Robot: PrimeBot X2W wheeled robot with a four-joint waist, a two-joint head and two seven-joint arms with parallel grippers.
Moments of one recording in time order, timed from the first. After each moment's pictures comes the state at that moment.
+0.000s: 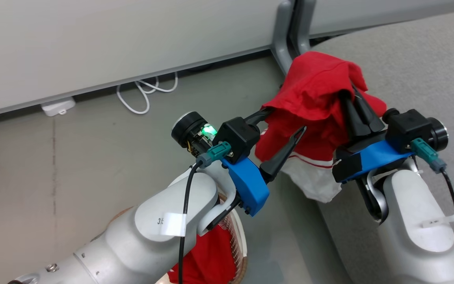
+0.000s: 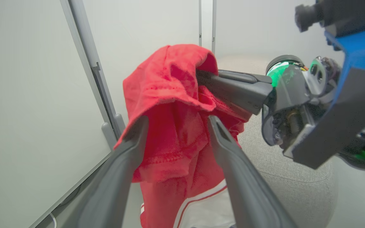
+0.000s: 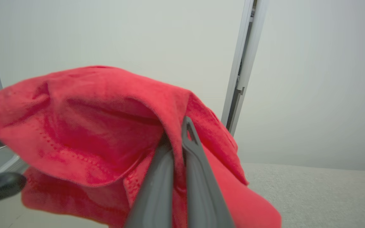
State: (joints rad) left arm -0.88 0.17 -1.14 0.47 -0.75 -0.04 -0.20; right arm -0.56 -0.08 0.11 0.43 0.04 0.13 -0.26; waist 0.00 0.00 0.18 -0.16
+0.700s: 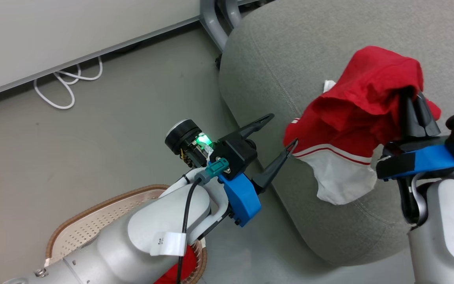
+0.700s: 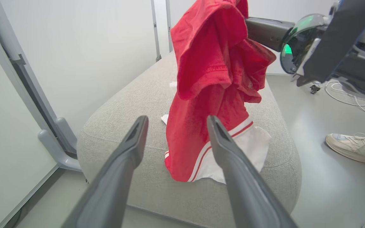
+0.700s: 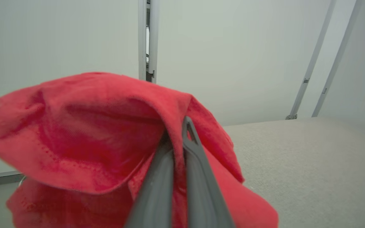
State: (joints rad) left arm -0.86 0.23 -1.20 0.41 -0.69 -0.02 -0.20; right arm -0.48 -0.07 -0.11 0.31 0.04 0.13 -0.26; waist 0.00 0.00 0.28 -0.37
